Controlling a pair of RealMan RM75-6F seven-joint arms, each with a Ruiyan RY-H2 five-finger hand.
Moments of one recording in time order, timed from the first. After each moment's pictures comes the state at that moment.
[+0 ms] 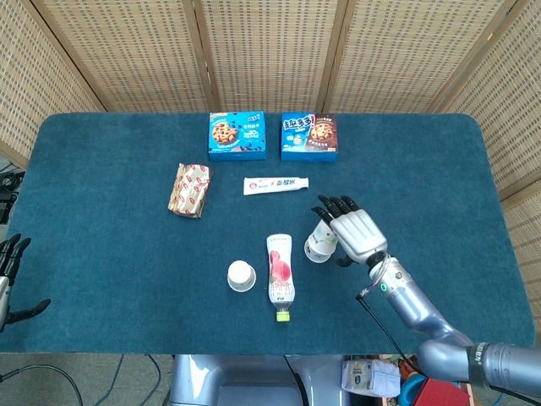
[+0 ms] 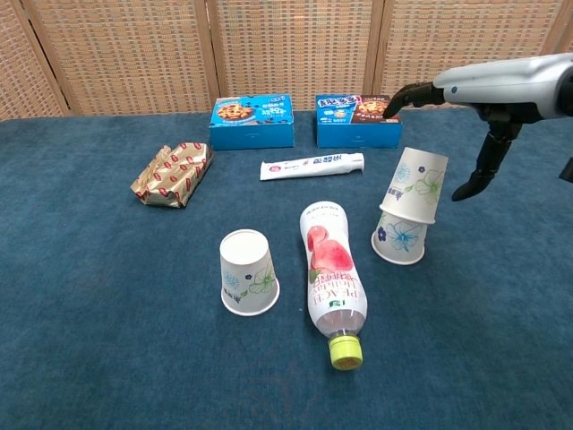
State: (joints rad) left arm -0.05 -1.14 -0.03 -1.51 1.48 1.48 -0.08; right arm 0.82 -1.18 0.18 -1.87 -0.90 0.91 -0.52
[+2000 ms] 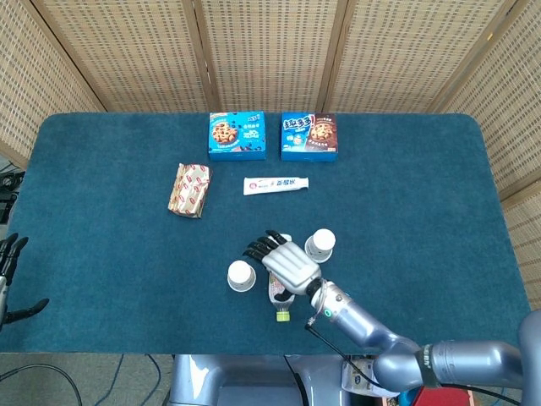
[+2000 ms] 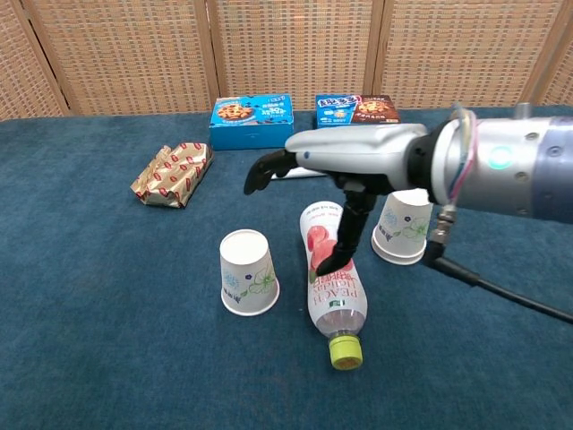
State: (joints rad) left arm -0.06 -1.13 -0.03 -1.51 1.47 1.47 -0.10; right arm 0.95 -1.45 0.18 -1.85 -0.96 0.85 -0.49
